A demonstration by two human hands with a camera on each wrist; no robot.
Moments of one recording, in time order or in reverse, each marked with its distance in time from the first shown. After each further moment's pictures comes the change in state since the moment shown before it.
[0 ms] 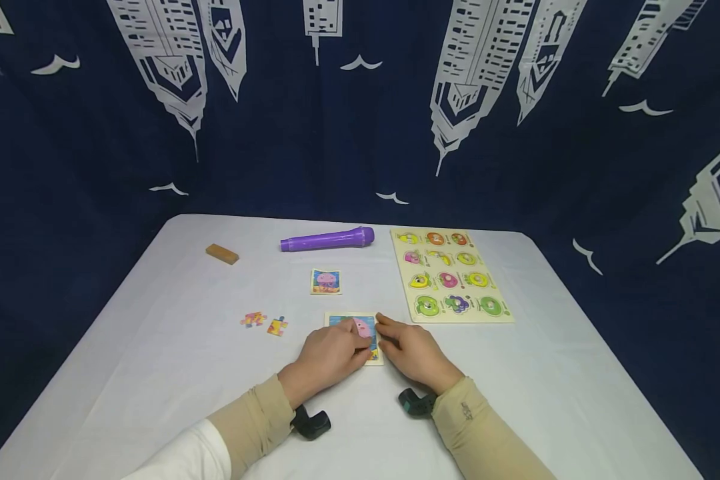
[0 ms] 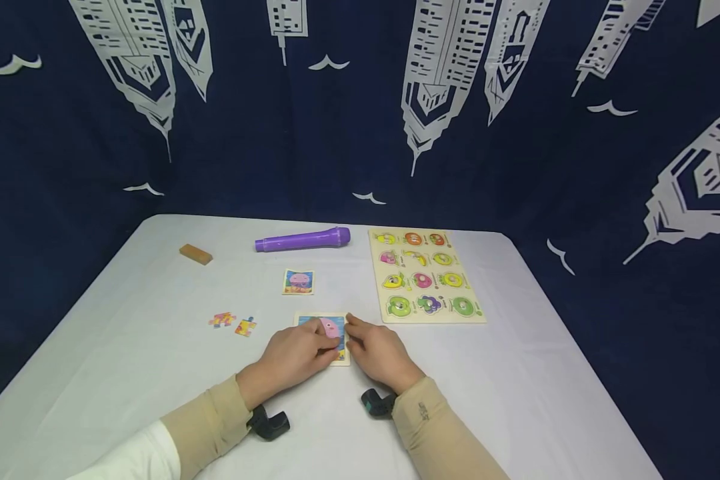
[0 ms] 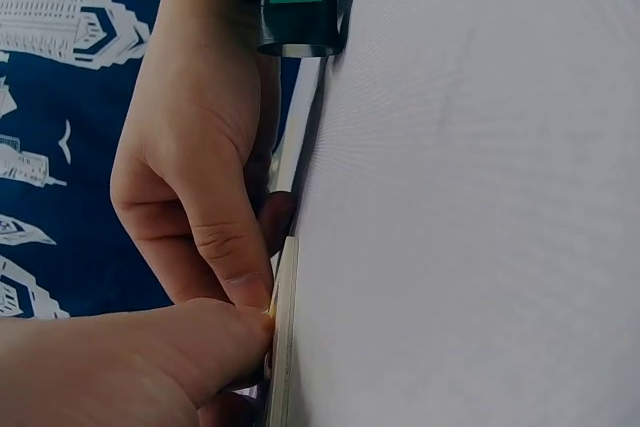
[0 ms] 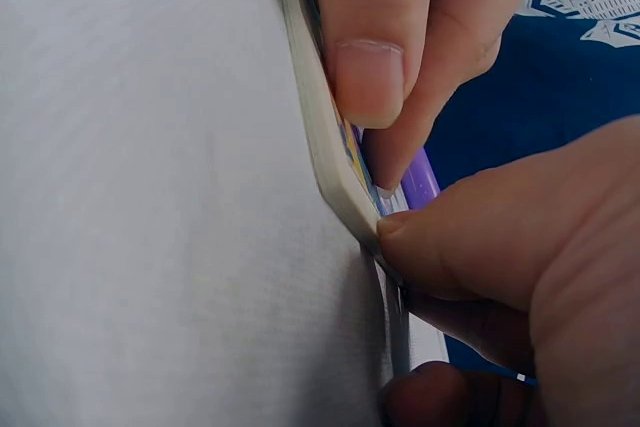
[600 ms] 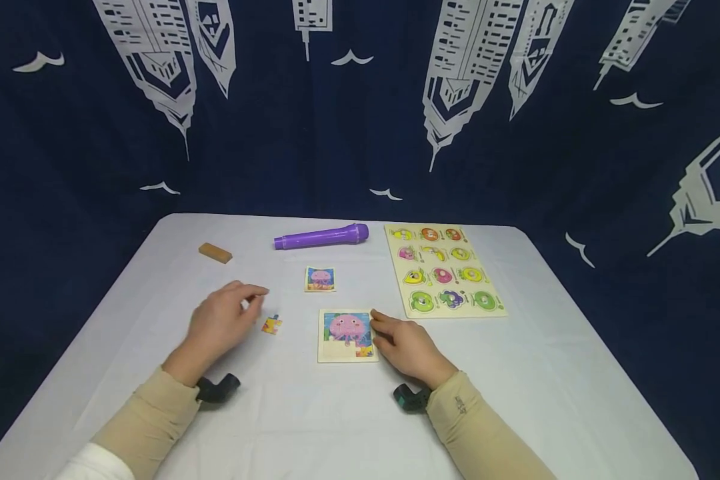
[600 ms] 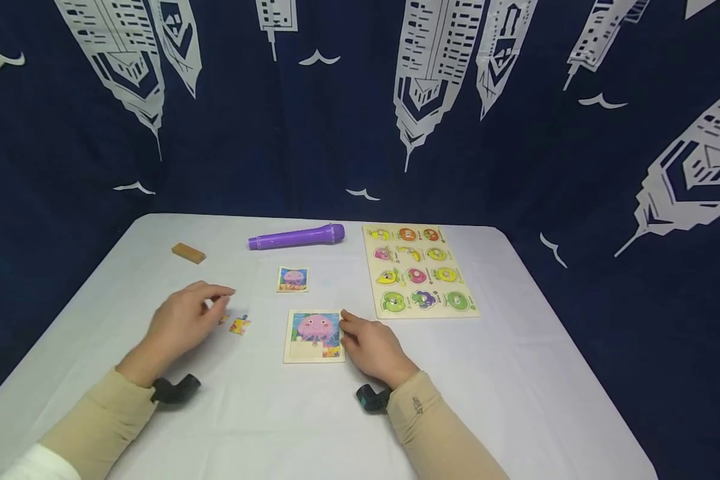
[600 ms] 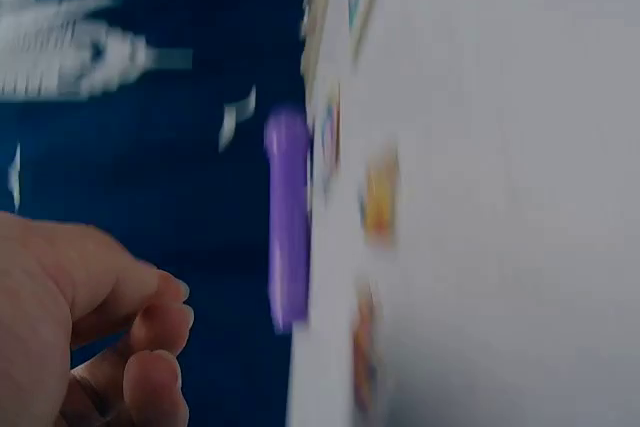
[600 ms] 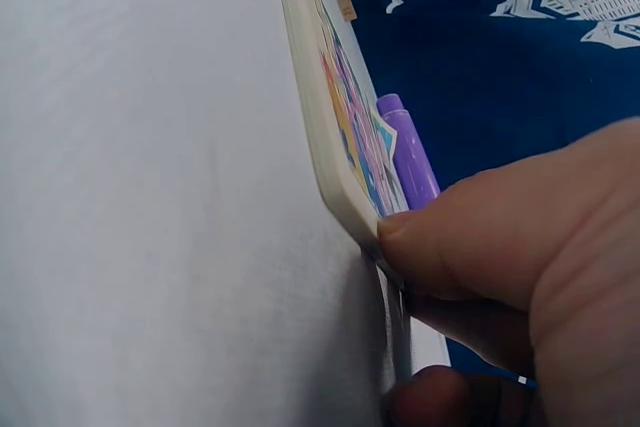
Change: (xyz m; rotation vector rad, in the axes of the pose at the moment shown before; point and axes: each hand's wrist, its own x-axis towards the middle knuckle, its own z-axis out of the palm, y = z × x) left_hand -0.051 -0.103 -0.087 -0.092 0.177 -0.408; right_hand 0.000 0.001 0.000 -0.001 -0.006 0.001
